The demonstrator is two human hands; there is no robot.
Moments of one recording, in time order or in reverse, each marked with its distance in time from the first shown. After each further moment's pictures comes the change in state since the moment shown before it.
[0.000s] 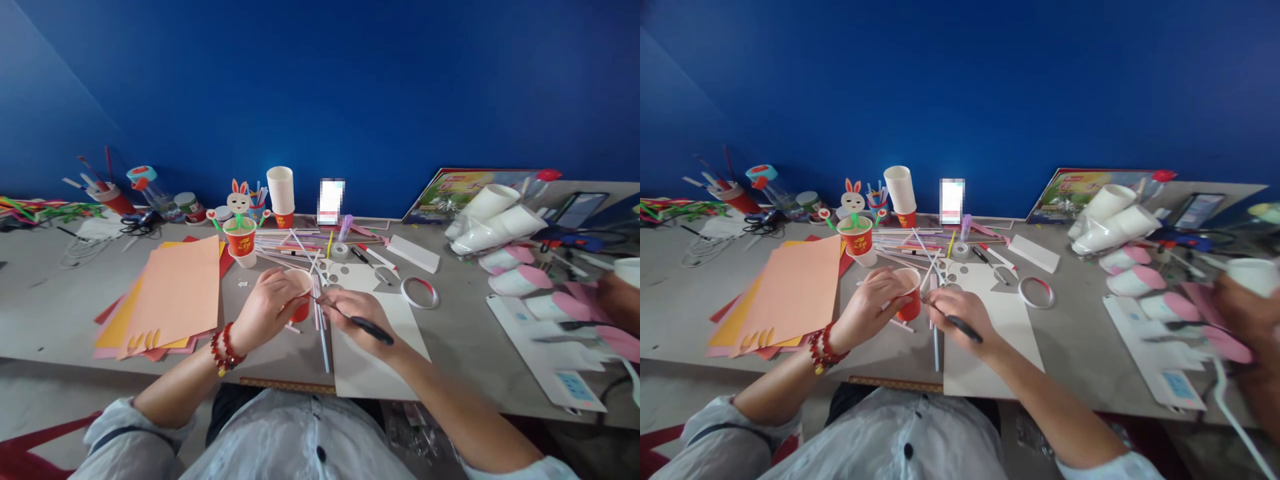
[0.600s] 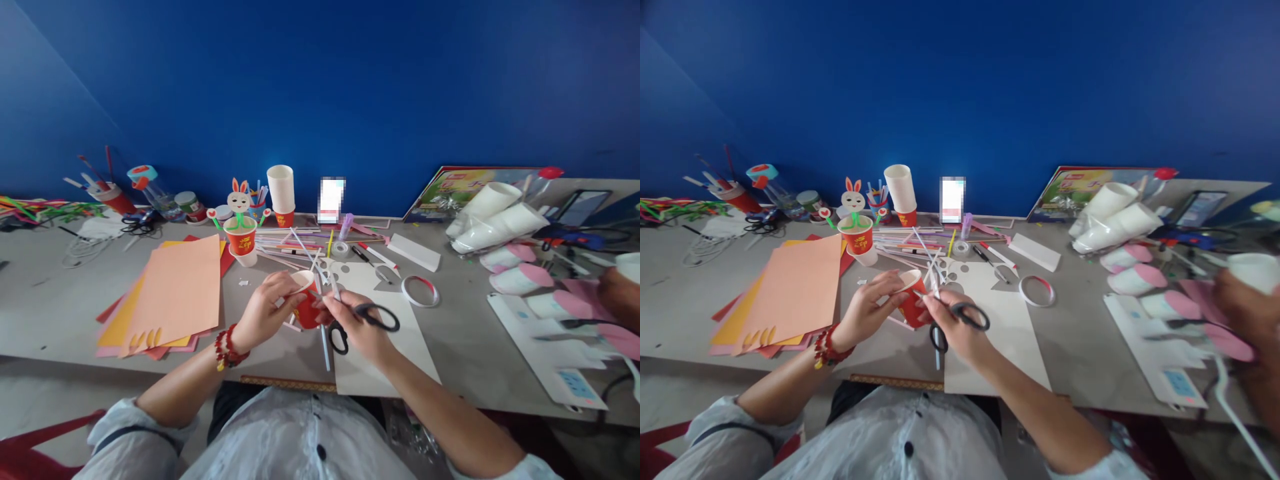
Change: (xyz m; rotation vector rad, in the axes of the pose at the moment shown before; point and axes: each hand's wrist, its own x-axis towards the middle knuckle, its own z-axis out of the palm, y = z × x) left_hand -0.005 -0.003 0.009 -0.312 0.103 -0.122; right_hand -0.001 -0.025 0.017 0.594 0.168 0.482
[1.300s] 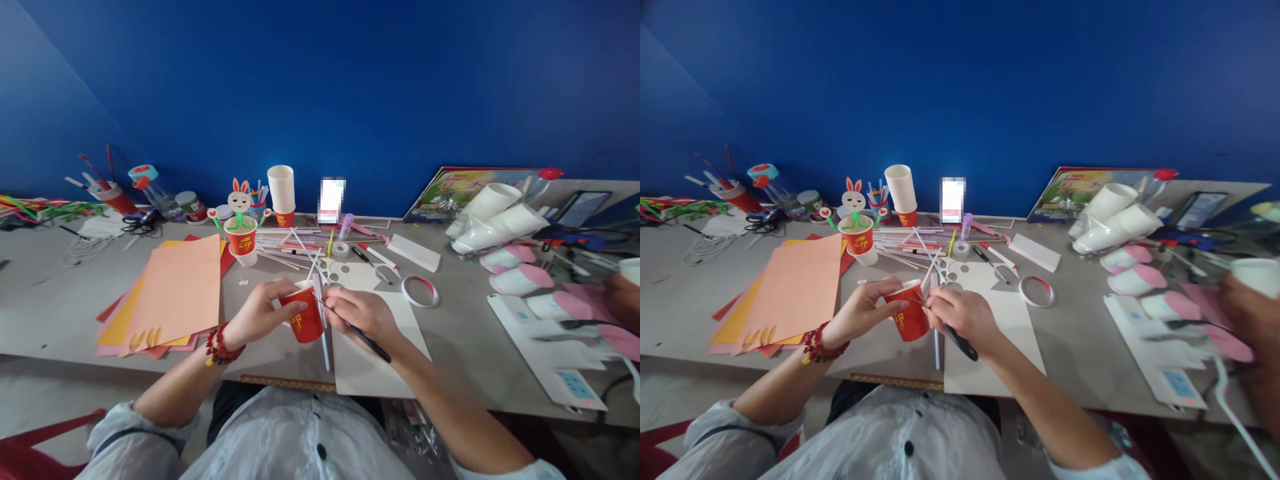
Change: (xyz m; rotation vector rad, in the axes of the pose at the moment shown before) left_hand 0.003 0.010 -0.014 -0.113 -0.218 -0.160; right_hand 0.006 -0.005 -0.025 -0.892 -0.094 -0.617
